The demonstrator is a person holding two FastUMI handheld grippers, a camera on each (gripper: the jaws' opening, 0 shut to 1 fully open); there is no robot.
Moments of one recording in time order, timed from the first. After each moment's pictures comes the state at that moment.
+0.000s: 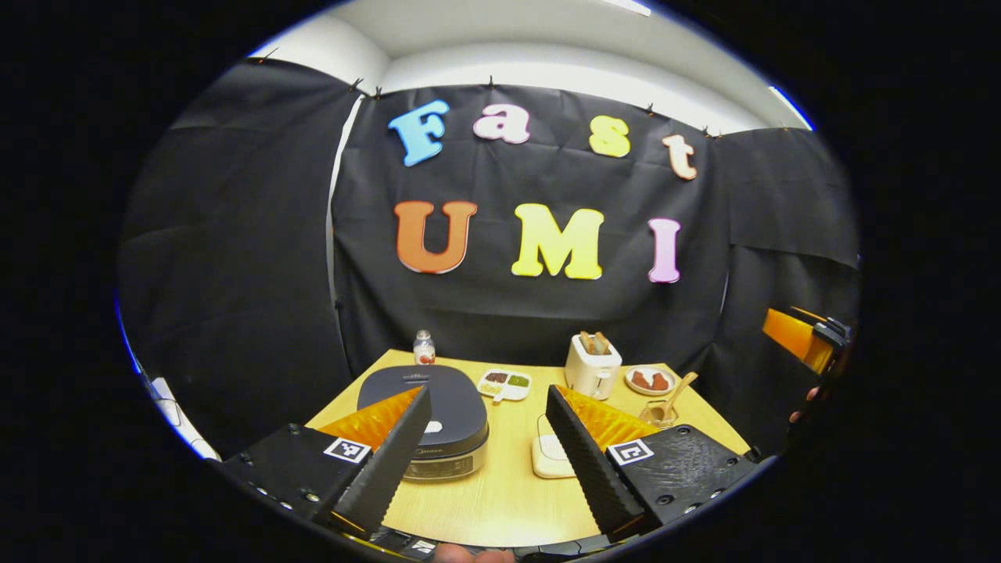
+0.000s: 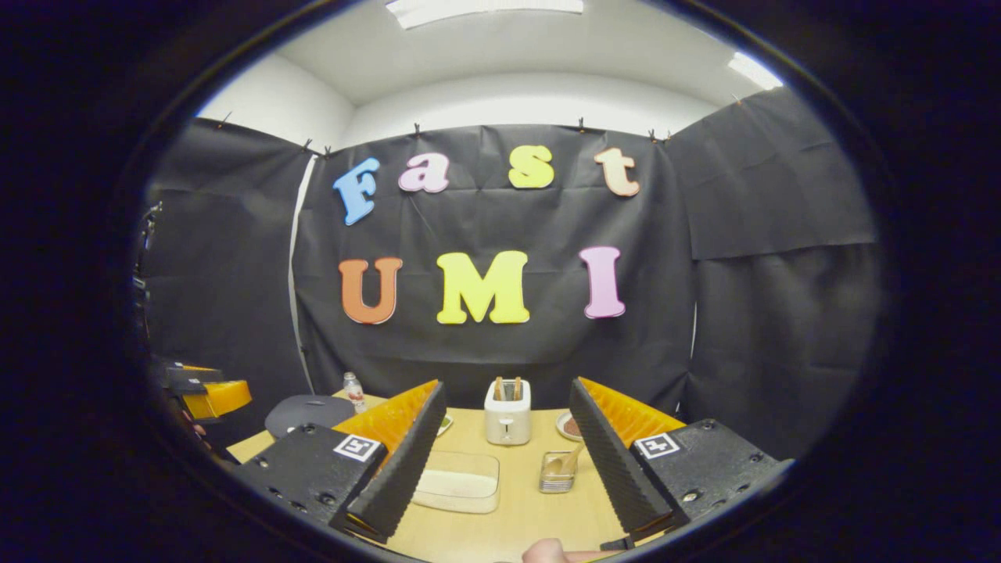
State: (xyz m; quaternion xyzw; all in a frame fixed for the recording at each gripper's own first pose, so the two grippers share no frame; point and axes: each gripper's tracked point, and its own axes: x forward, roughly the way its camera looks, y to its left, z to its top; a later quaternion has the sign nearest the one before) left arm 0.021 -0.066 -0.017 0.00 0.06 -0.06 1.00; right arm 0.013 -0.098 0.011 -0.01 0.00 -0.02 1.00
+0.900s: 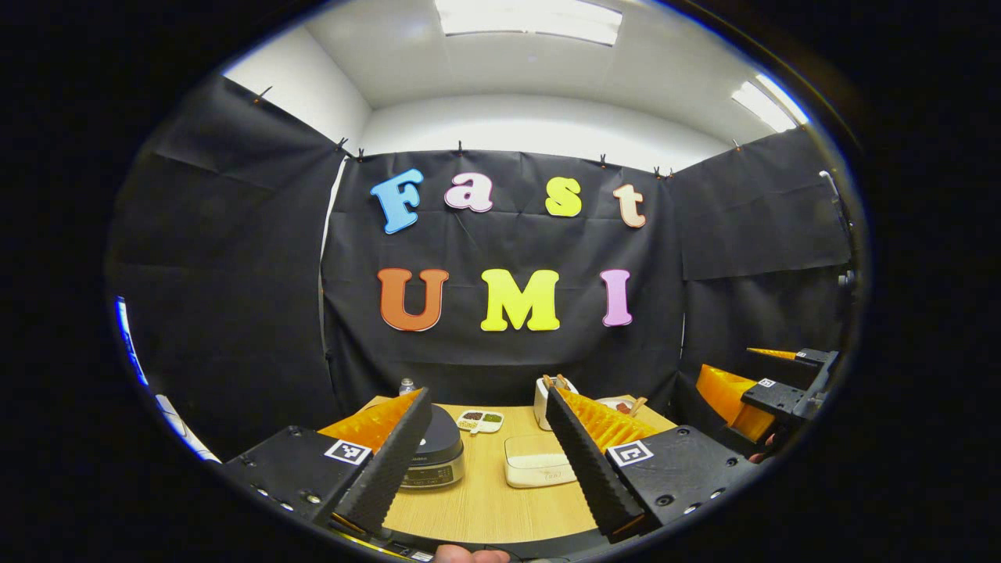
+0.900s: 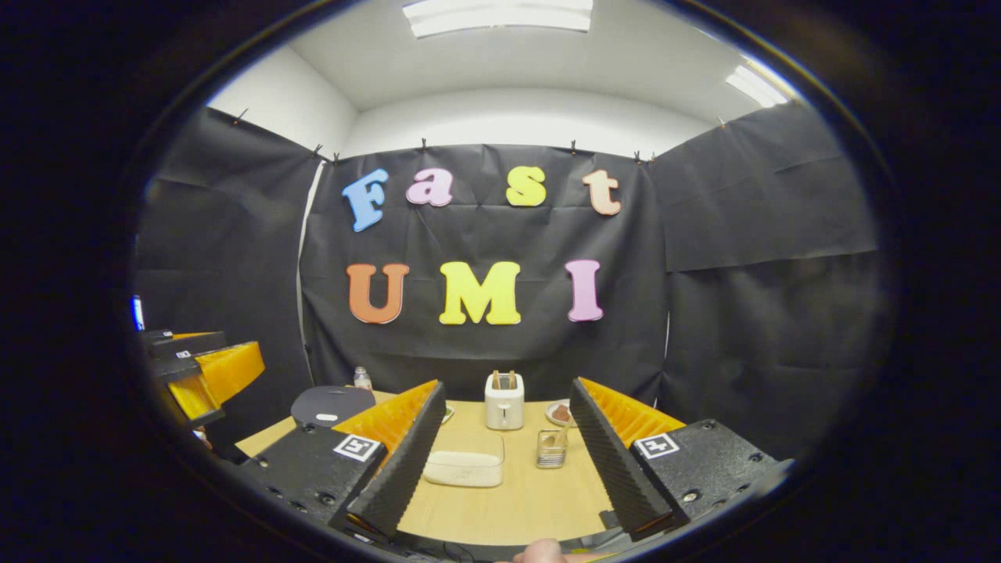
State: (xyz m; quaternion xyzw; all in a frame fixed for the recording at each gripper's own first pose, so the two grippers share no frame) left arm -0.074 -0.092 0.019 0.00 -0.03 -0.08 1.00; right arm -0.100 -0.061 0.004 -0.01 -0.01 -0.04 1.00
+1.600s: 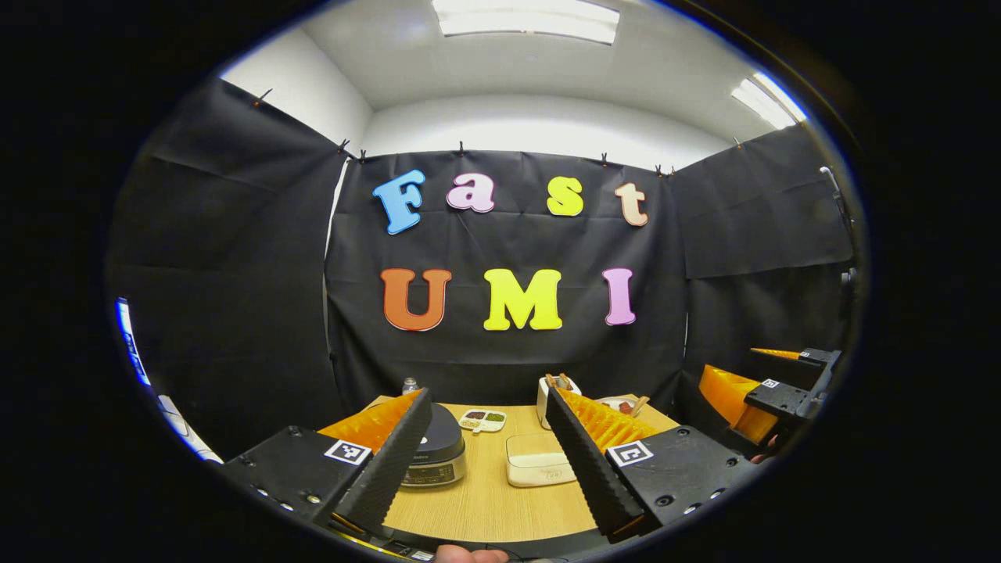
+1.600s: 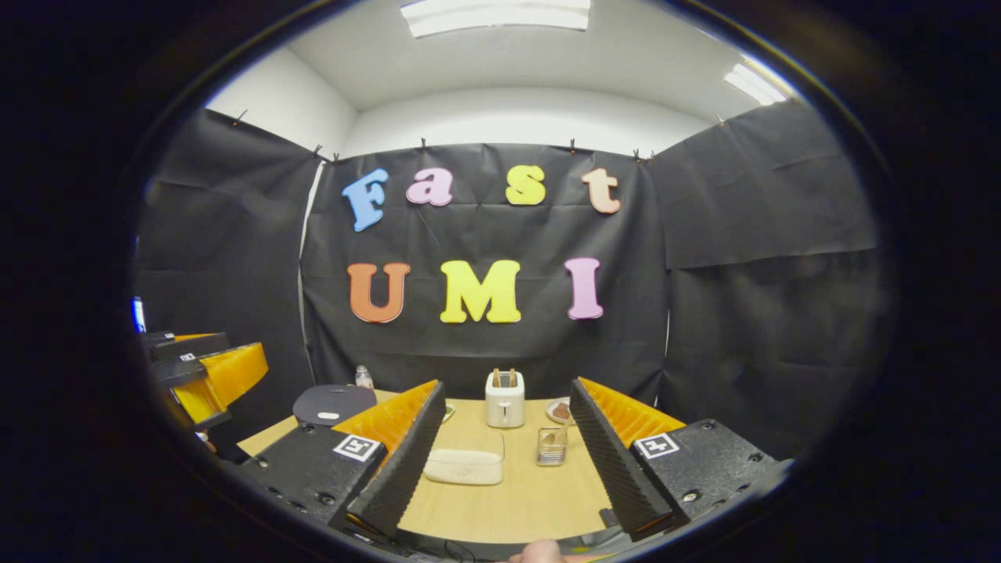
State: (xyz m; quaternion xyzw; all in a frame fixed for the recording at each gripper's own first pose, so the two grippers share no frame) left arm -0.071 -0.097 0.012 0.01 -0.03 -0.08 1.00; right arm -0.103 -0.065 0.000 -0.01 -0.01 -0.04 1.00
